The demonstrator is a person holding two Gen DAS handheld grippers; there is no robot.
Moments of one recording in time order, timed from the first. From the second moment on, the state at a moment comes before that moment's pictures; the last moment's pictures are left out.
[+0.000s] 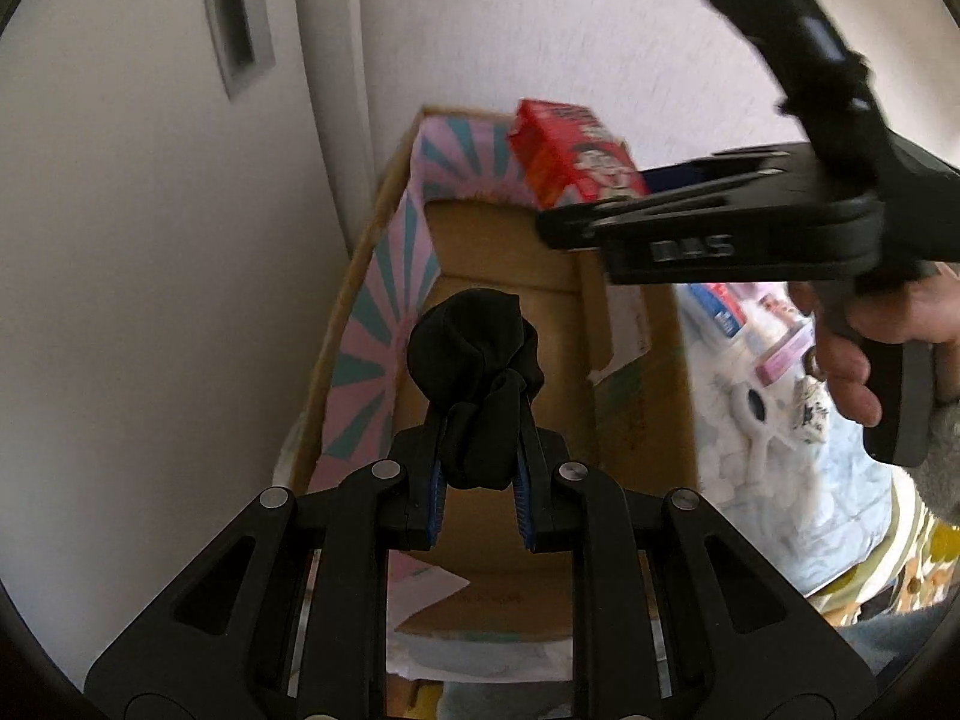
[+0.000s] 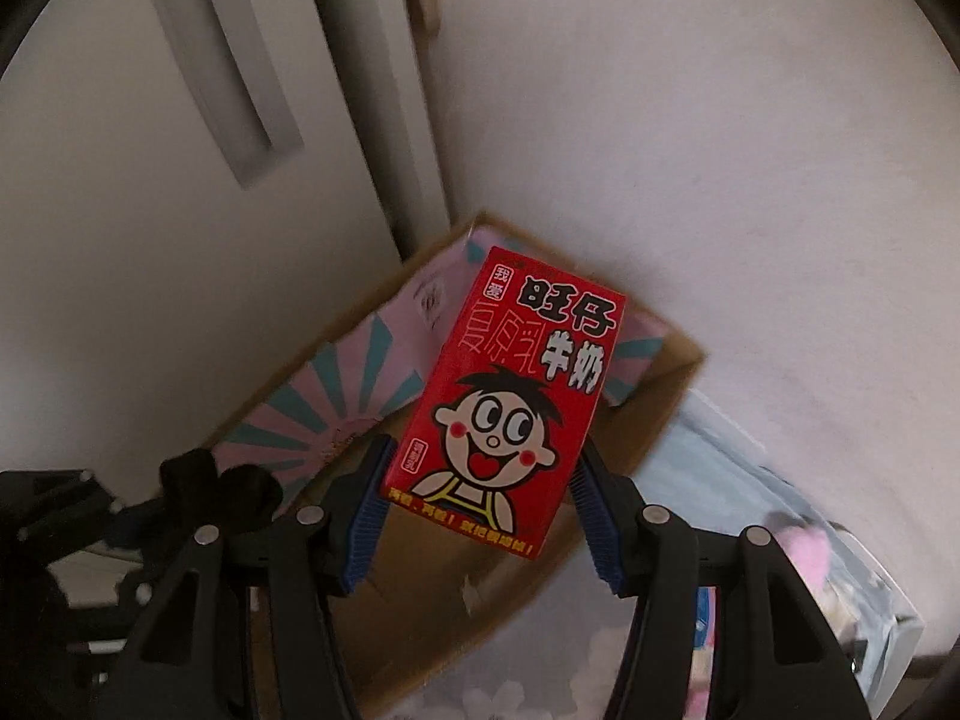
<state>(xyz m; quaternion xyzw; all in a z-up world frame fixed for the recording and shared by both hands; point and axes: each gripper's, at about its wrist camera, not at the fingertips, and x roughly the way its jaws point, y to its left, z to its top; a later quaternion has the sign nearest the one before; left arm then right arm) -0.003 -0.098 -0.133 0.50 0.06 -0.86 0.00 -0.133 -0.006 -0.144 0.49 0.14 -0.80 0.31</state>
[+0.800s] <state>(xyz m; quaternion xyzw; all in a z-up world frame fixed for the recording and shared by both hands) -0.001 -0.086 -0.167 0.53 0.04 -0.84 -0.01 -0.154 -0.065 -0.214 0.54 0.19 -0.76 0.31</state>
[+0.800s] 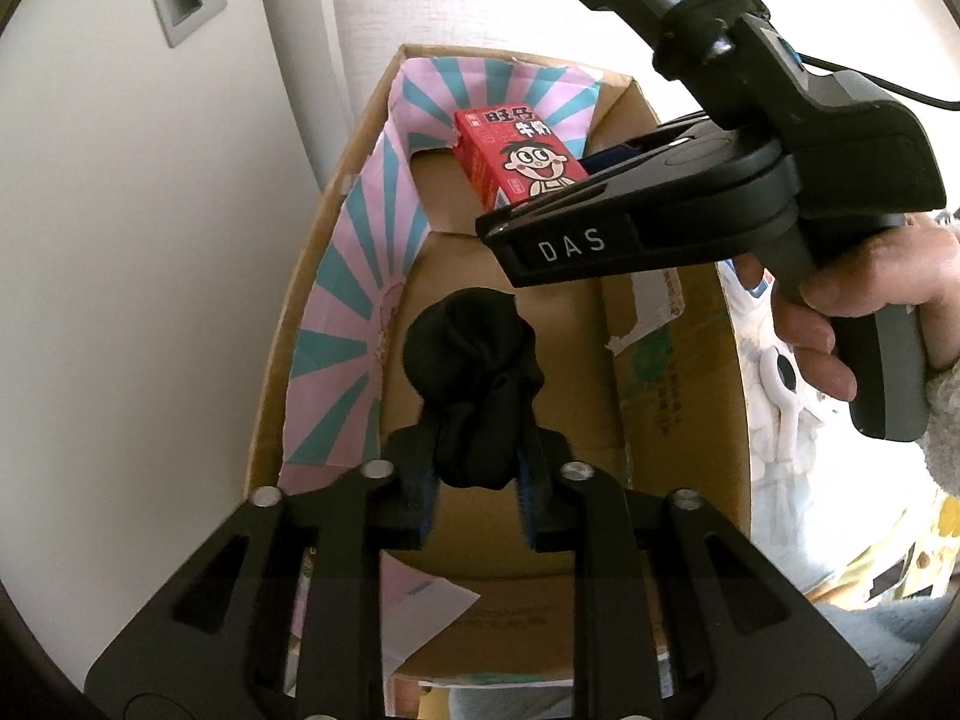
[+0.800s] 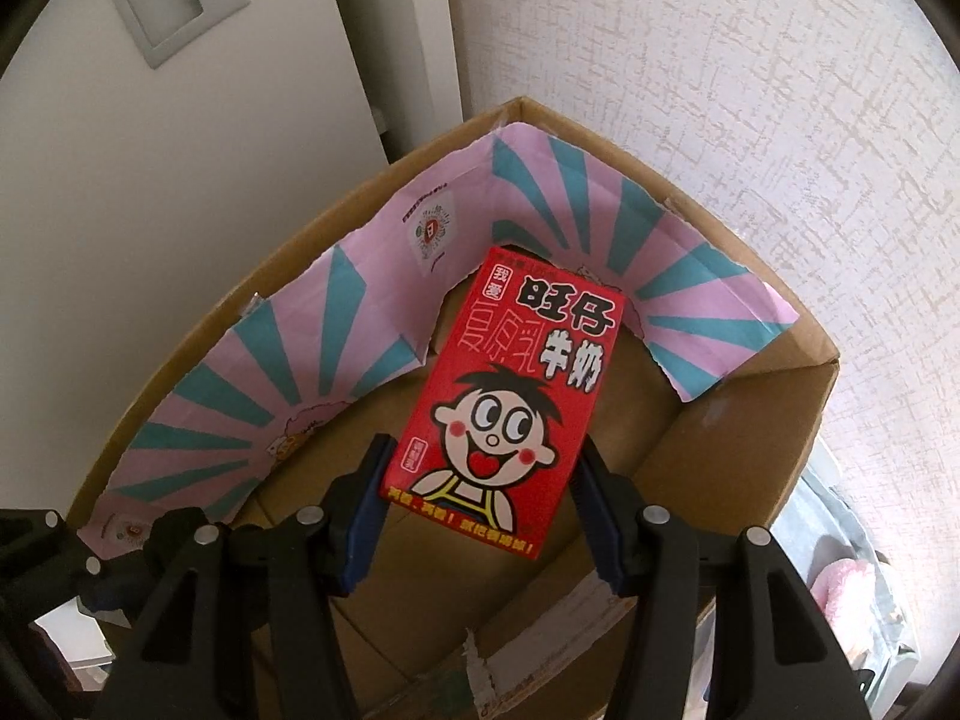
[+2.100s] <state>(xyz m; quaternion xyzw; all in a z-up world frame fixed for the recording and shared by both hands) 0.009 -0.075 -0.104 0.50 -0.02 -0.87 -0.02 -0.104 0.045 -0.151 0.50 0.09 -0.82 0.26</state>
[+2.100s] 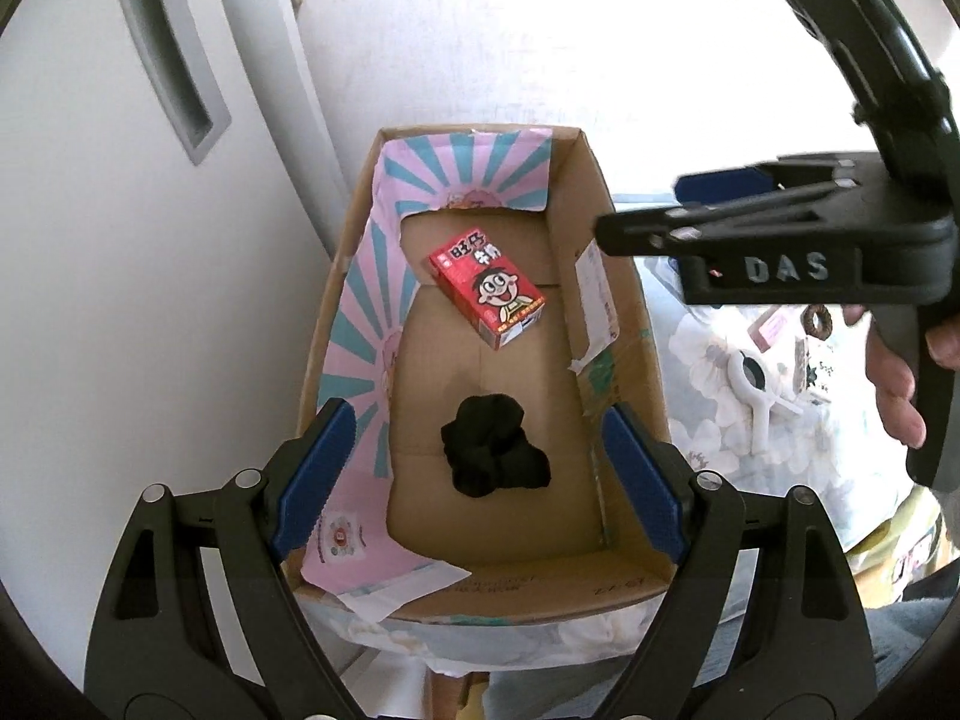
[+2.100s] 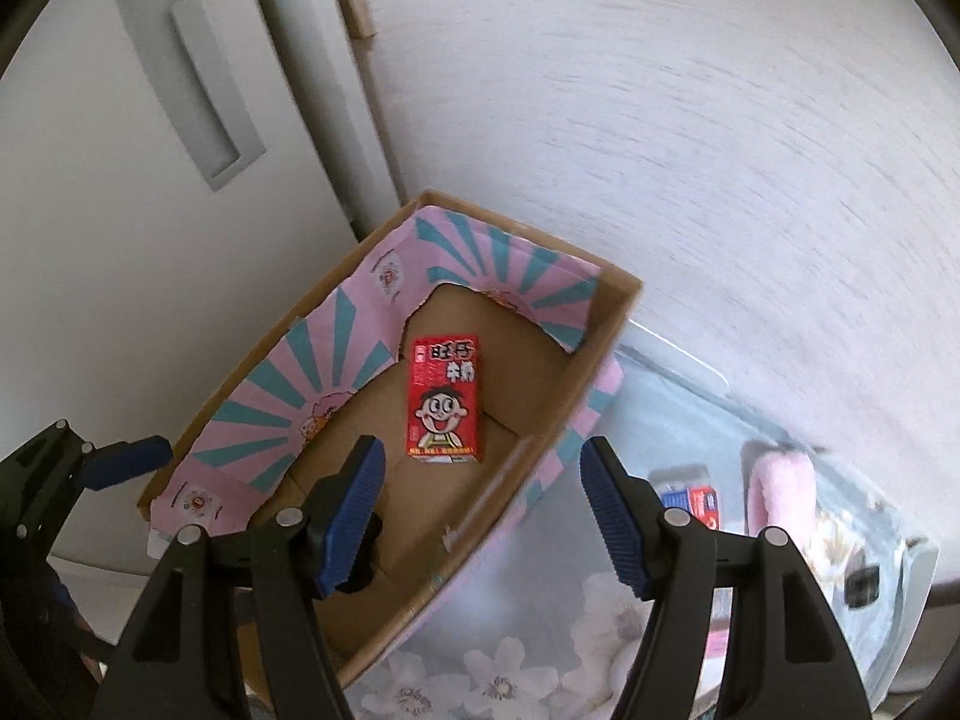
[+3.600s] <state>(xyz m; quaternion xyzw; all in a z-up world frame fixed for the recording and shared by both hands) -0.054 0.129 -0.199 0.59 -0.03 -0.79 -0.17 -0.002 0.303 -0.221 0.56 -0.08 -0.83 0.01</state>
